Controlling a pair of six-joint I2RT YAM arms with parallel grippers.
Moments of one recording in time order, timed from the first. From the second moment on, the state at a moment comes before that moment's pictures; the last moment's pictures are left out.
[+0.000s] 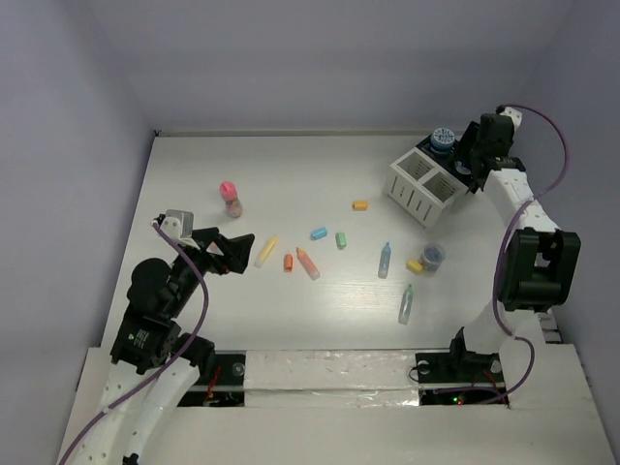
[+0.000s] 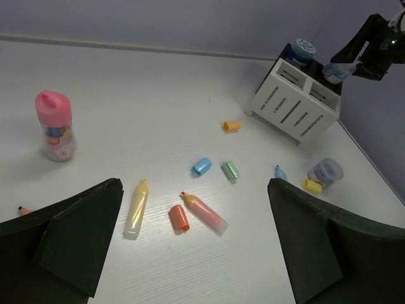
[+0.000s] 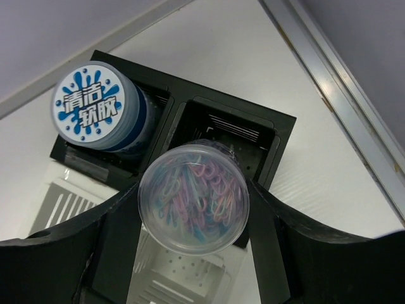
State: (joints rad) left arm -0.36 0.36 0.66 -0.33 0.08 -0.36; right arm -0.09 1.67 1.41 -0.26 0.26 0.35
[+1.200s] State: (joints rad) left arm -0.36 0.37 0.66 -0.33 0.08 -0.36; right arm -0.12 1.73 1.47 -0.25 0.25 0.32
